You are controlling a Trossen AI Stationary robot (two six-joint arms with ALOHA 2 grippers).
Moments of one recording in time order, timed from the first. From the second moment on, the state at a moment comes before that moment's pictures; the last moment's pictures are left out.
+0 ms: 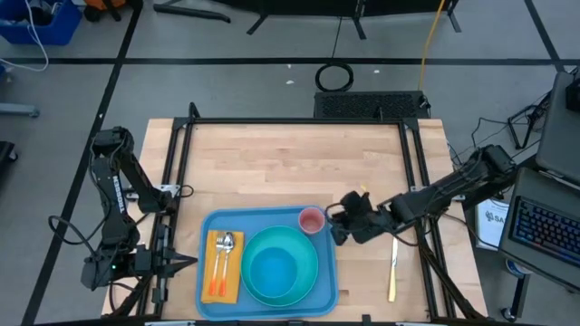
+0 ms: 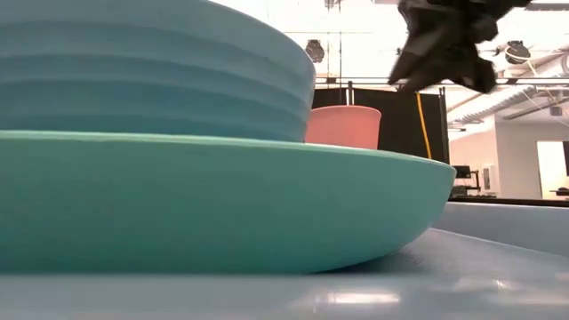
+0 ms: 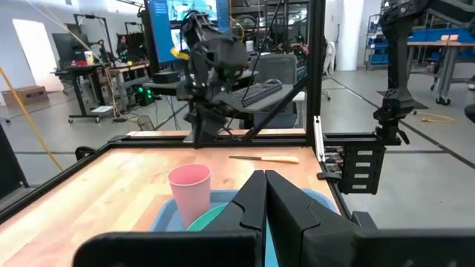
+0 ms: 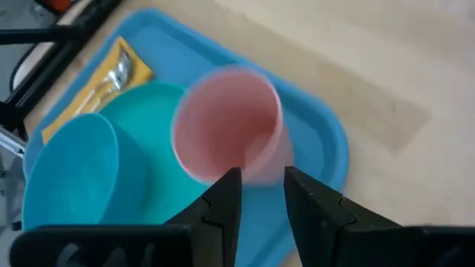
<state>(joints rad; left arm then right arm) -1.41 1.17 0.65 0.39 -1.46 -0.14 0.44 1.35 0.89 -0.44 0.49 1.20</state>
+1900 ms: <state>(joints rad) -1.35 1.17 0.65 0.10 -1.31 -0.59 0.87 1.48 0.87 -0.89 -0.09 2.26</state>
